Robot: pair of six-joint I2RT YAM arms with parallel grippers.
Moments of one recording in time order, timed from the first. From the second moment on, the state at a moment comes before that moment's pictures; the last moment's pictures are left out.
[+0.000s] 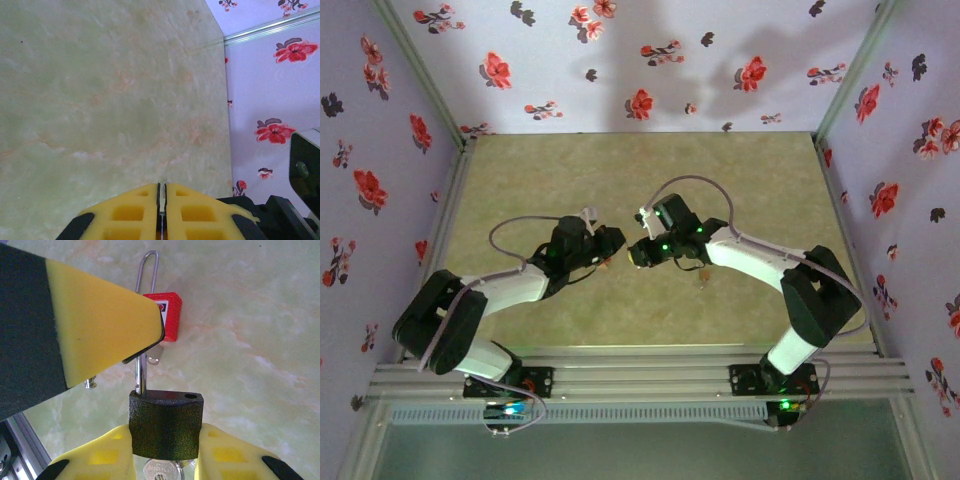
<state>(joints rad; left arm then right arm) -0.64 1.45 0.61 0.43 0.23 -1.10 0.73 1.62 1.06 -0.34 -0.38 0.30</state>
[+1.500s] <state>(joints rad) -0.64 1.45 0.64 0.25 0.20 -1.10 0.77 1.62 1.05 -0.31 -0.40 0.30</state>
